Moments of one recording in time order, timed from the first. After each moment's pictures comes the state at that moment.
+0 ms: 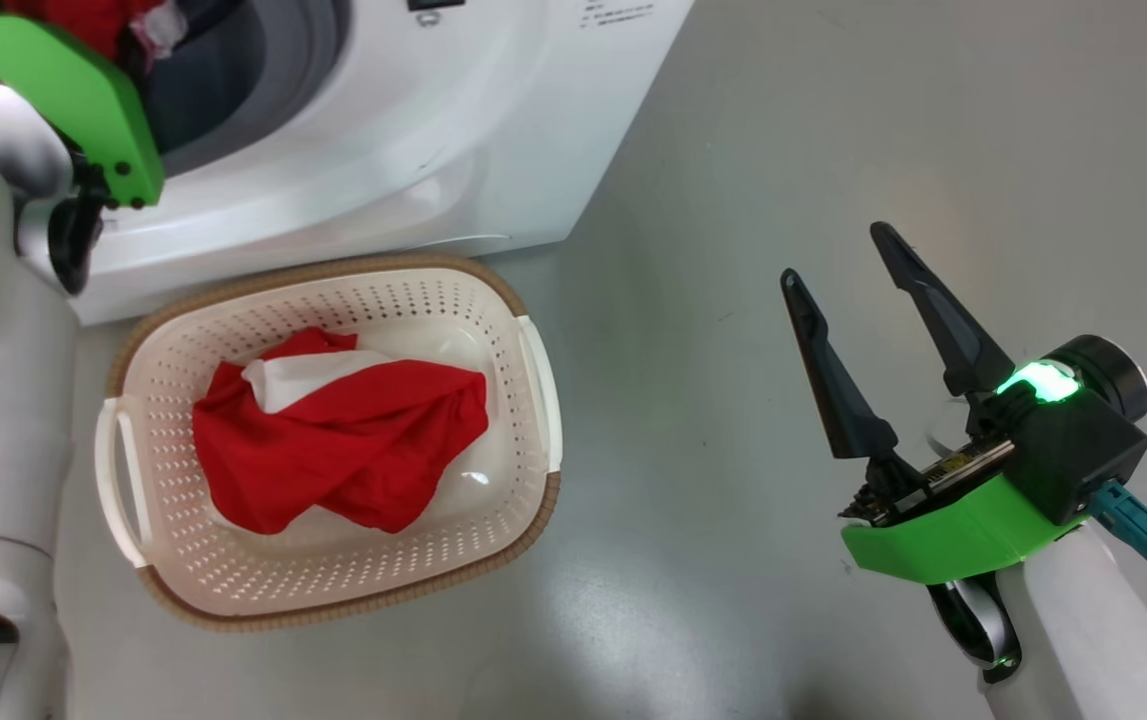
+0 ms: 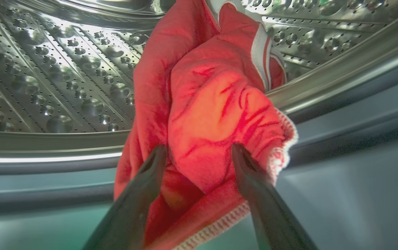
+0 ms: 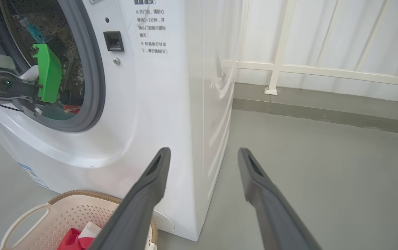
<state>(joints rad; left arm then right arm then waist) -1.27 0.18 -0.08 1.13 -0.21 -0.08 0.18 -0.31 -0.12 0.20 0.00 0.22 0.12 -0.26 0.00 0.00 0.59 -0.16</state>
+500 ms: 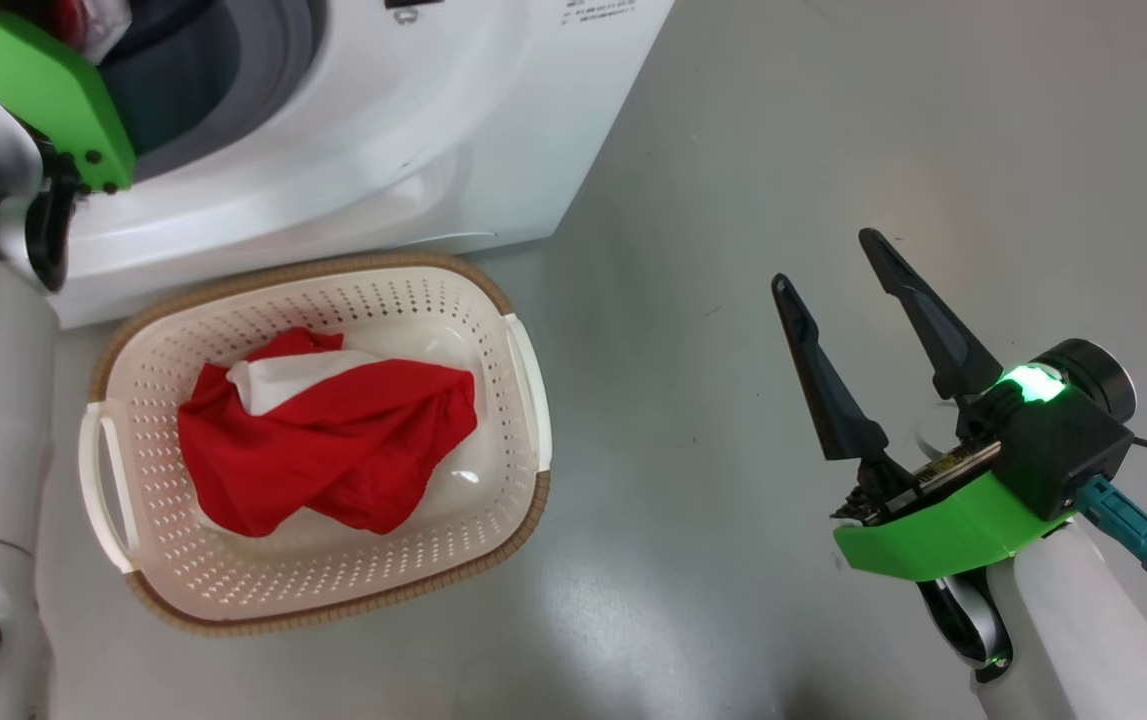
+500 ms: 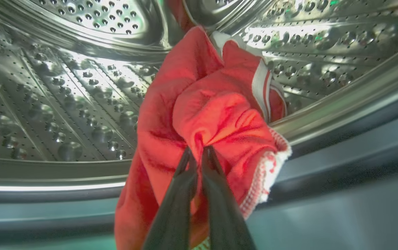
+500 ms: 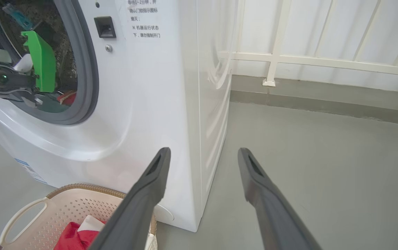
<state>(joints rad) -1.28 0.20 -0.09 1.14 -0.21 -0.06 0.05 -0.32 -0.11 0.21 0.03 0.23 0.12 -0.26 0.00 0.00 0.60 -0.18</state>
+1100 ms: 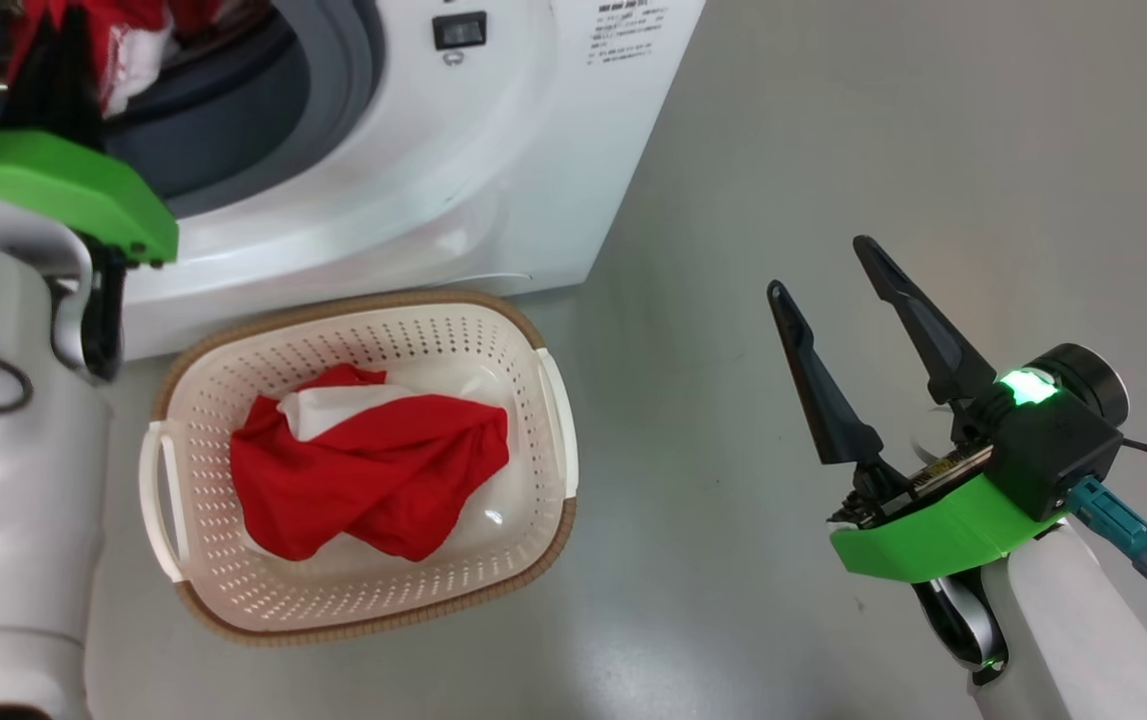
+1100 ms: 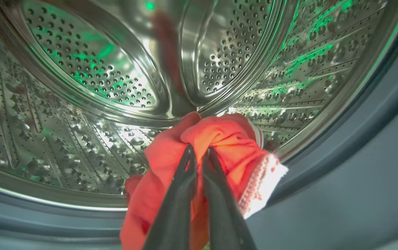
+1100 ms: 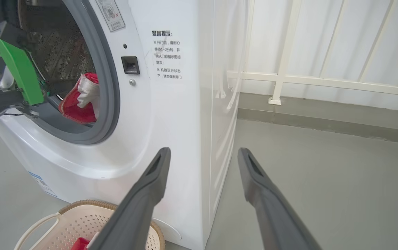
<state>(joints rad) -1.10 0.18 -0.07 0.98 -0.27 -0.10 -0.25 -0.32 -0.11 0.22 0.05 0.23 0.12 -0.26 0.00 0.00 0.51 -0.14</state>
